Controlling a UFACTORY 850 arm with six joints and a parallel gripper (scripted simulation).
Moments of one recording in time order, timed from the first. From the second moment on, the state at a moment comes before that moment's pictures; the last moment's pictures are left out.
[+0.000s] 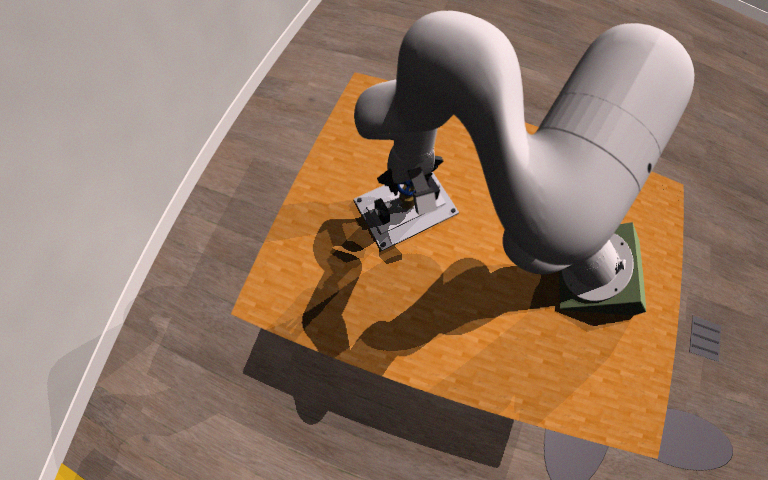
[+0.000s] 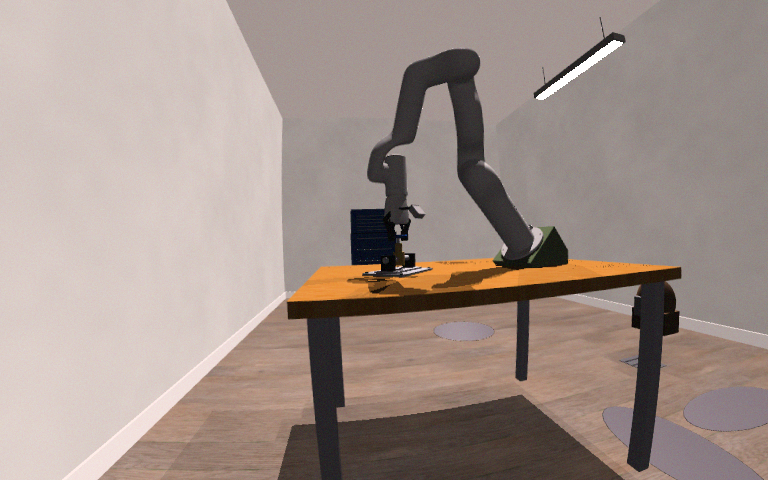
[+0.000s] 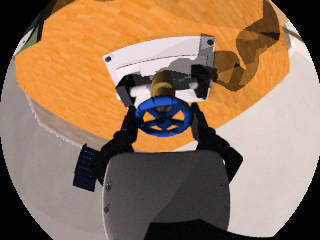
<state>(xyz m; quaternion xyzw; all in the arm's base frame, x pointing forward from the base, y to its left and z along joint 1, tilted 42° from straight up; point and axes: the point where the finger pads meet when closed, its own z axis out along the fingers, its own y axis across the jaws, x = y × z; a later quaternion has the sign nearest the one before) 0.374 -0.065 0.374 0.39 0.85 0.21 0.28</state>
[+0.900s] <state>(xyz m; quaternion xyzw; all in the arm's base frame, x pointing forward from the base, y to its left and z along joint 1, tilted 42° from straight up) 0.374 -0.065 0.374 0.39 0.85 0.21 0.28</state>
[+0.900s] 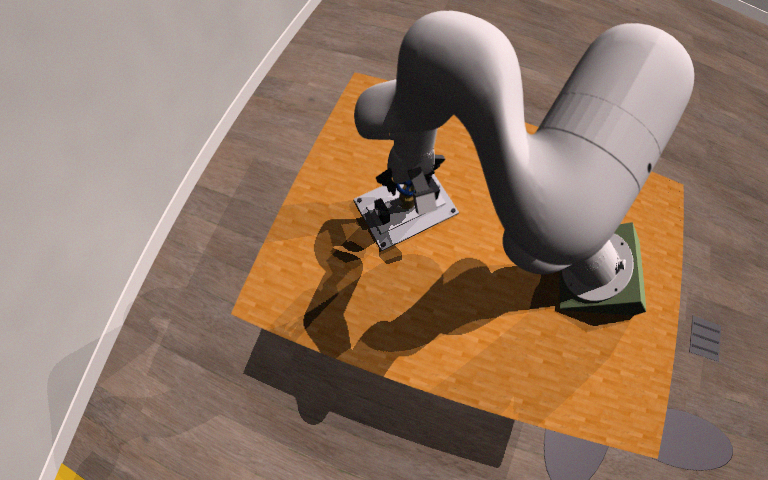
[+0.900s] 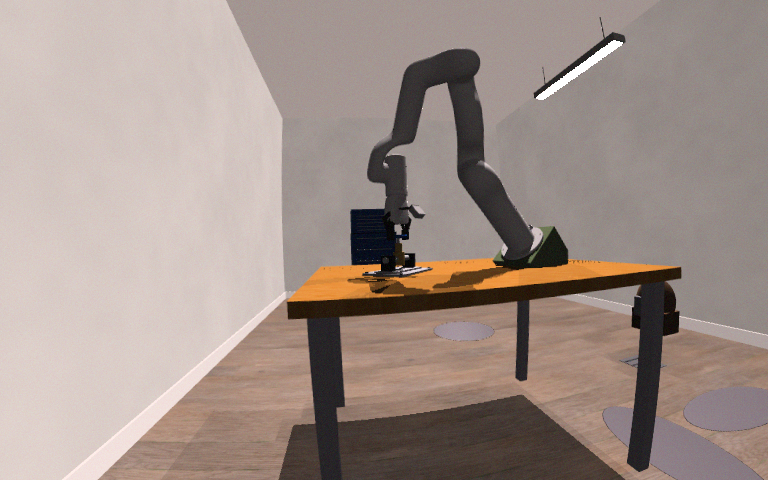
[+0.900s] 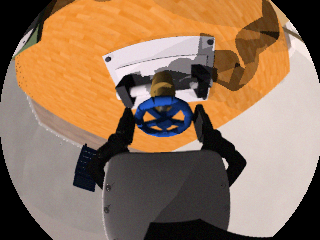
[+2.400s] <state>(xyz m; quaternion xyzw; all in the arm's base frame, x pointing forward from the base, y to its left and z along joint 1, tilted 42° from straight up) 0.366 -0.067 0.383 0.39 0.85 0.21 0.28</state>
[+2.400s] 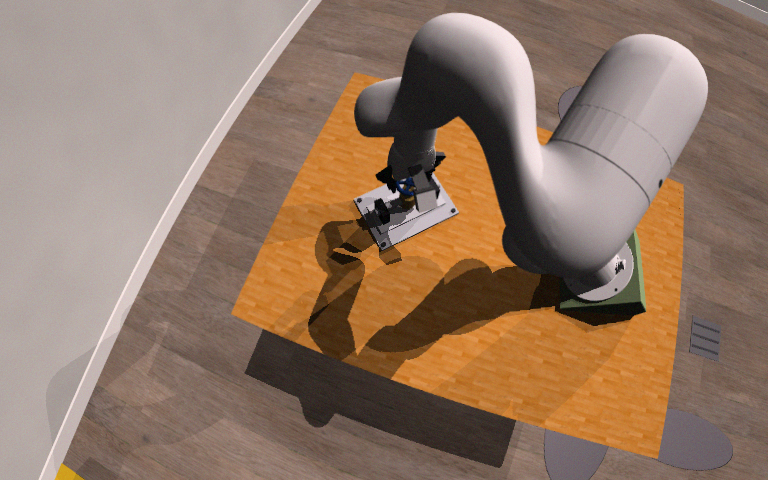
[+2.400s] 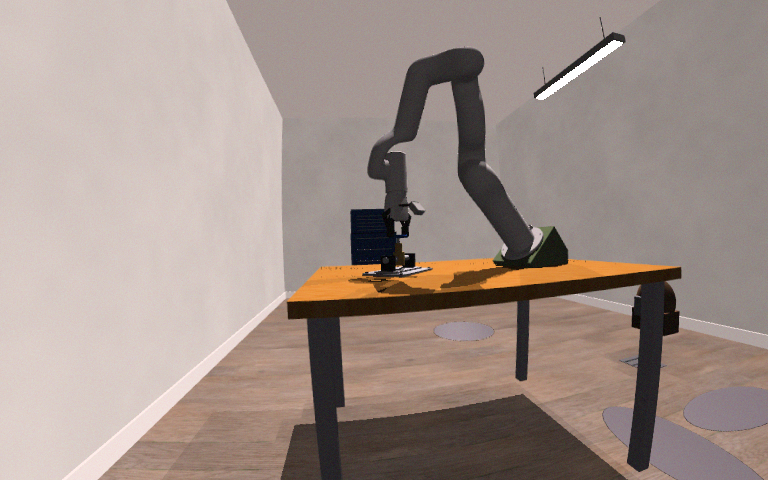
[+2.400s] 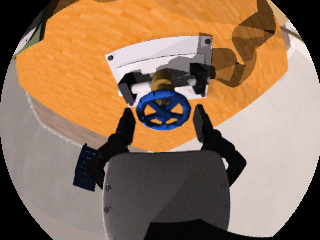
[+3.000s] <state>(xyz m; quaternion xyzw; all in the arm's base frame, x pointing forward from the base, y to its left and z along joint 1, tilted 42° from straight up) 0.340 -0.073 0.413 0.39 0.85 0.21 0.28</state>
